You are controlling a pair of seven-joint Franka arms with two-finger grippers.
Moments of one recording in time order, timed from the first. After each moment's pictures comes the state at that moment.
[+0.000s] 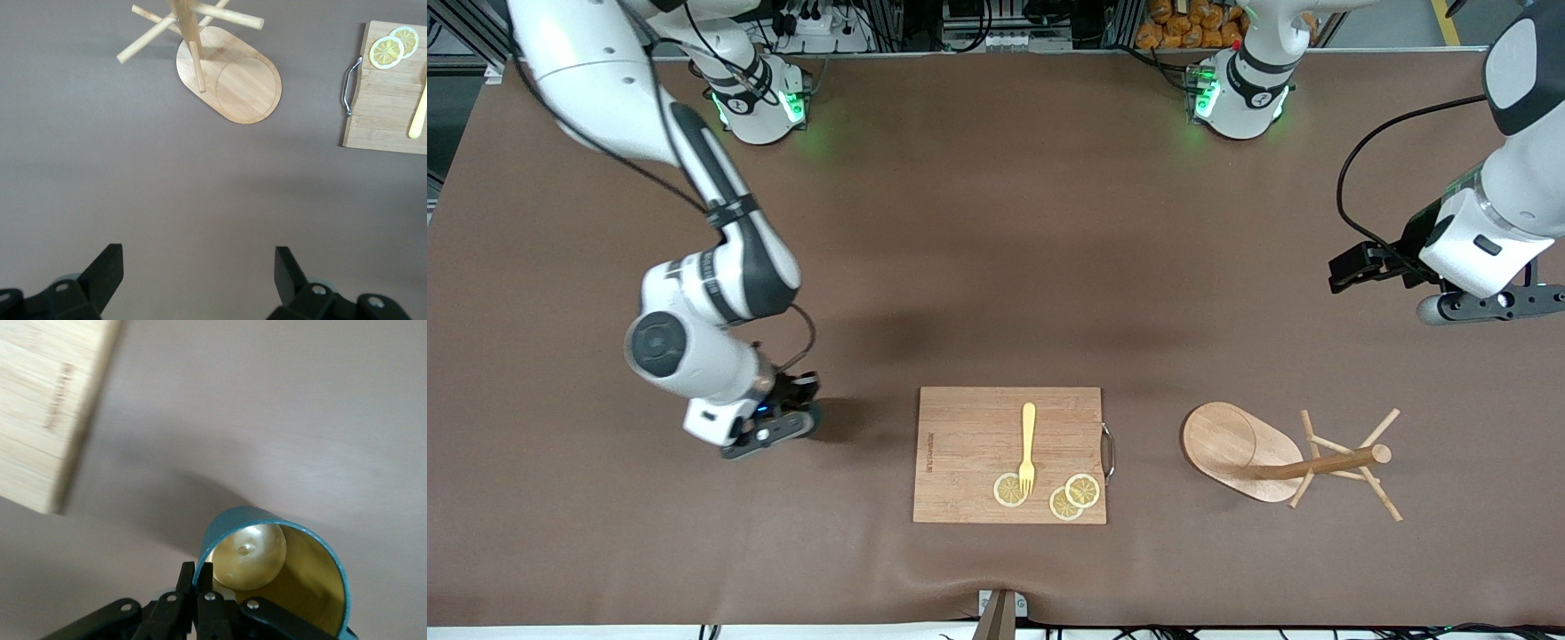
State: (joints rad) left arm 0.00 0.11 -0.12 -1.57 -0.01 1.66 -0.20; right arm 0.20 0.61 0.13 -1.57 0.02 2.20 -0.08
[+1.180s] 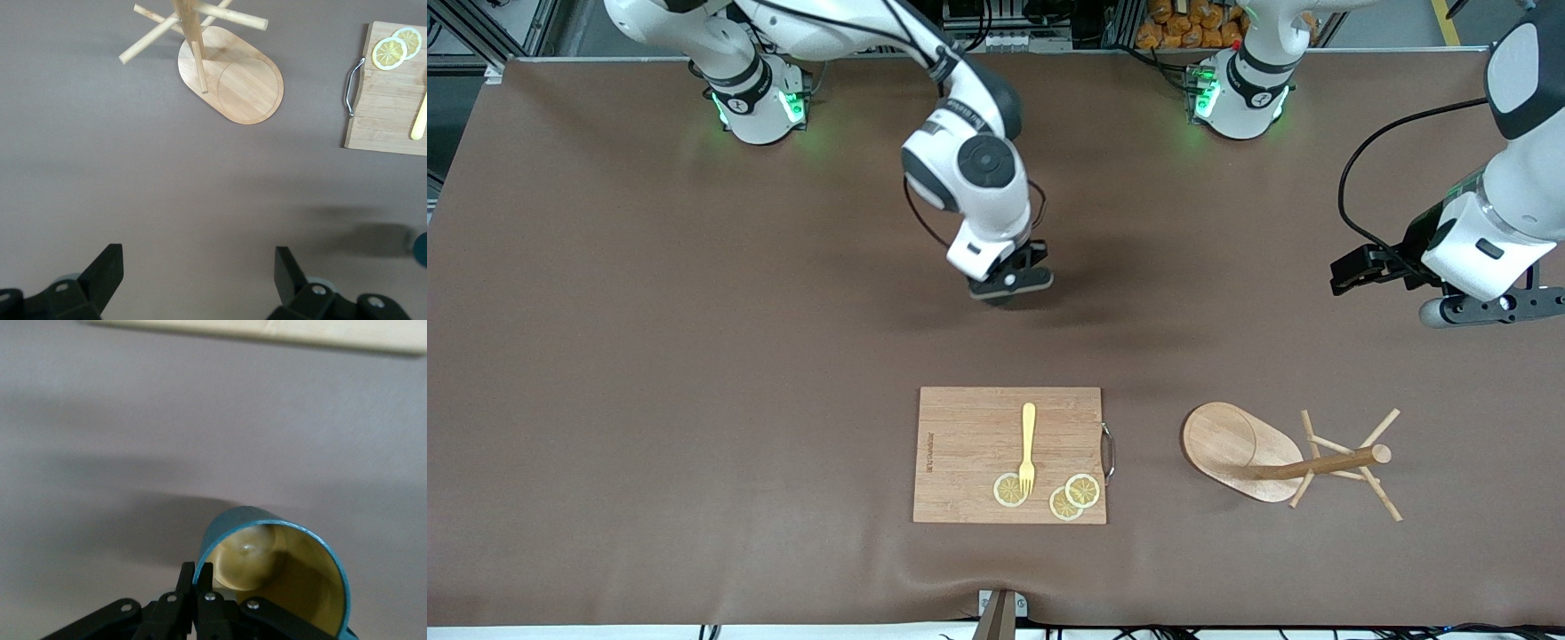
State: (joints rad) left arm 0.01 0.12 -0.12 -1.57 -0.01 1.66 -0.20; right arm 0.78 0.59 0.13 -1.57 0.02 2.20 0.77
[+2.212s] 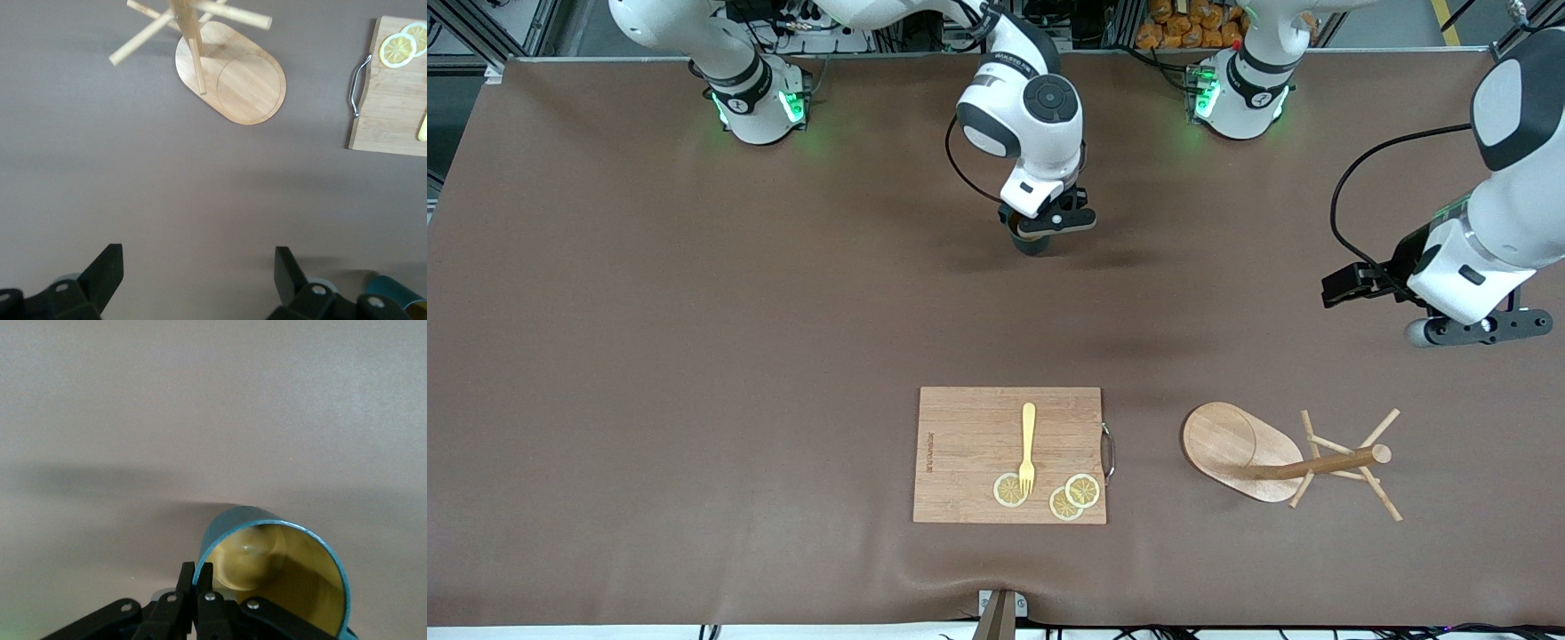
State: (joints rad) left arm 0.00 0.17 -0.12 -1.54 -0.01 1.66 -0.20; right arm 0.95 0.62 0.12 -1.58 0.00 2.23 0.93
